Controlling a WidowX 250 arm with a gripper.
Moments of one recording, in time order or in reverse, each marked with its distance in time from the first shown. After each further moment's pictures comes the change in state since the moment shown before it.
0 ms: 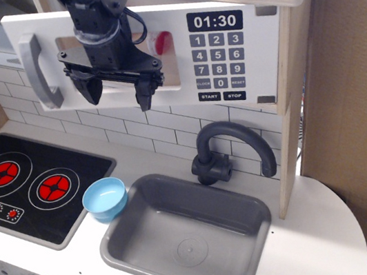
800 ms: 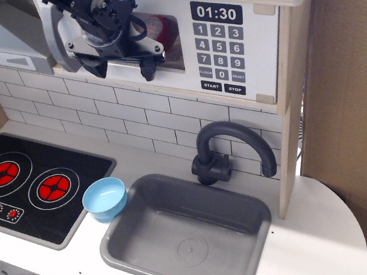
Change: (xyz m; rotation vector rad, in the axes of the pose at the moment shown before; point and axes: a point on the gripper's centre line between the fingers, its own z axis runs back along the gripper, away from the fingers) arm 0.044 0.009 -0.020 0.016 -0.278 0.065
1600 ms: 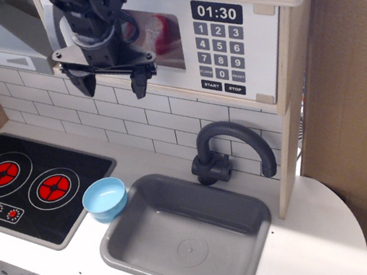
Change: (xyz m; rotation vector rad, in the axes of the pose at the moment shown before) arm -0.030 -0.002 0.024 0.013 0.230 0.029
